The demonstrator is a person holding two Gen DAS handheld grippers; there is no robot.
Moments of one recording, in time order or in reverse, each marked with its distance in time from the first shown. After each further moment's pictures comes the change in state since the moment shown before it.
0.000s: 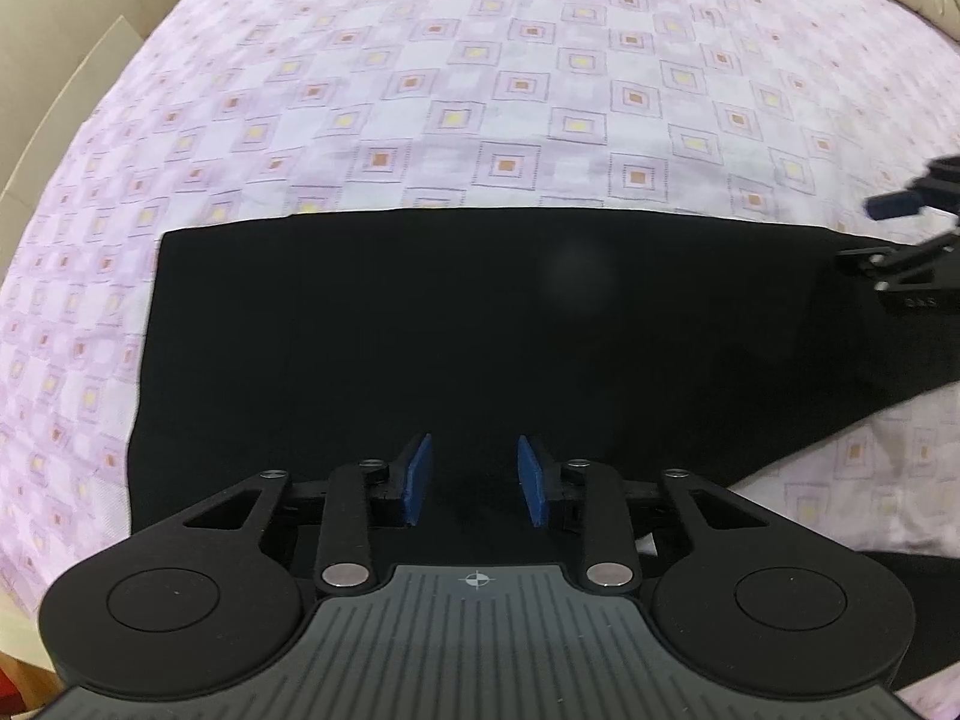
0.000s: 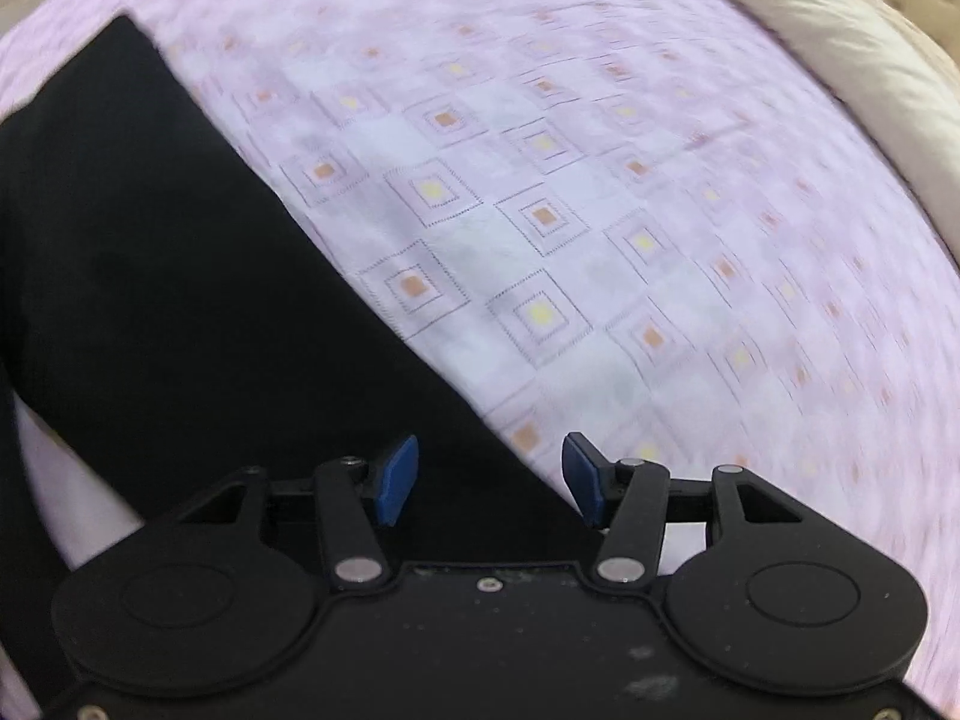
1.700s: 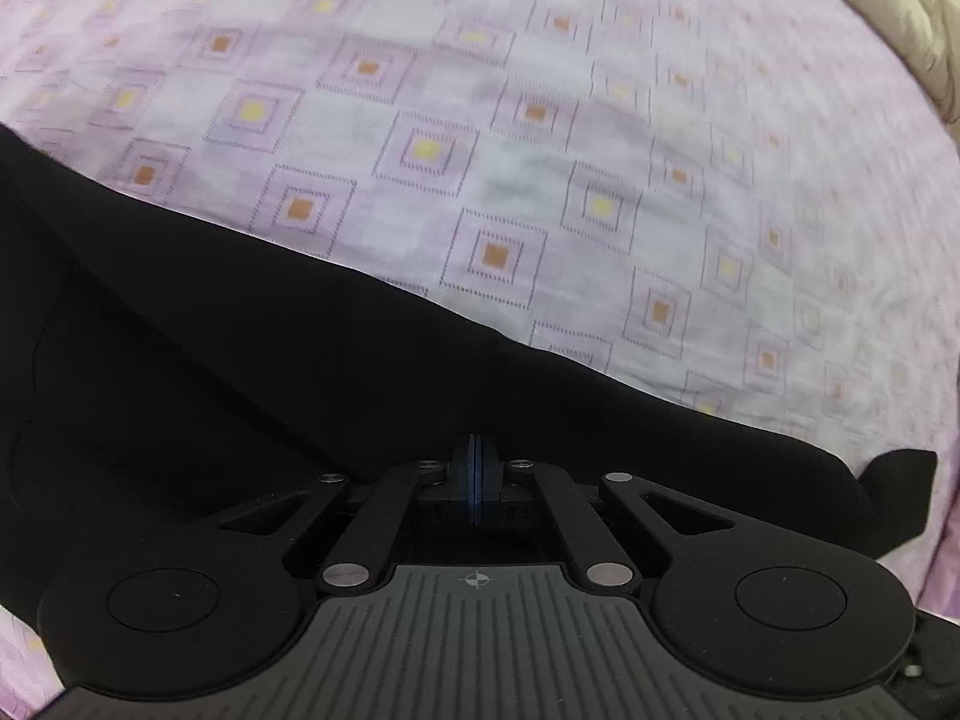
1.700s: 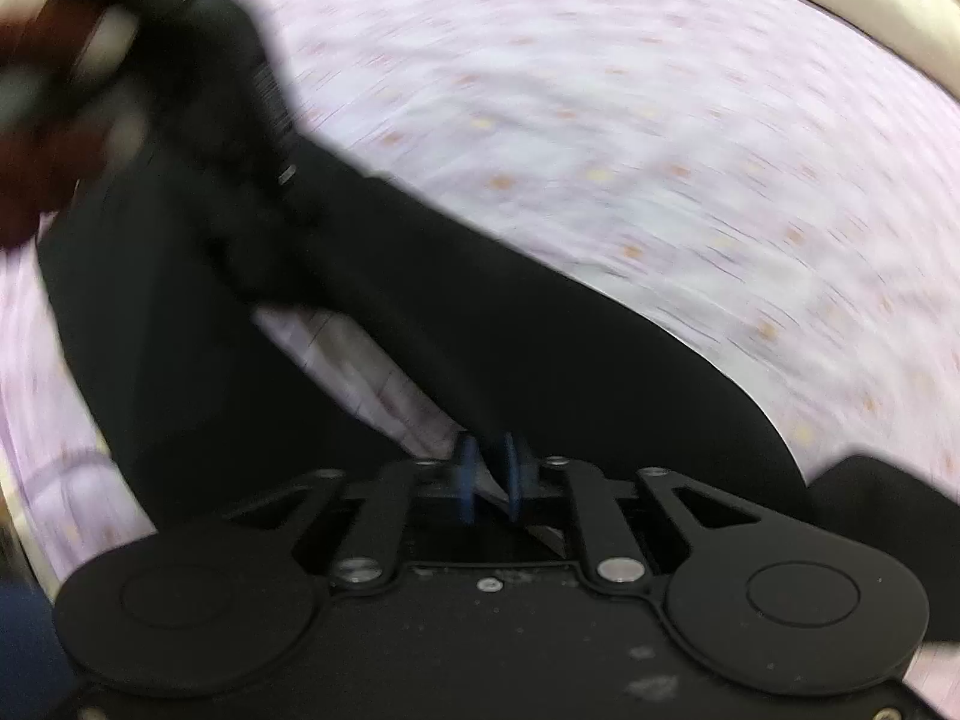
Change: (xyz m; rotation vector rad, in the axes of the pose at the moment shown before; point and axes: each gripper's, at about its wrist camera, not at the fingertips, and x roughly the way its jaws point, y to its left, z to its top) left arm 0.055 -0.026 0.004 -0.150 0.119 -0.278; right arm -0.080 0.109 -0.117 0.449 -0.074 0.071
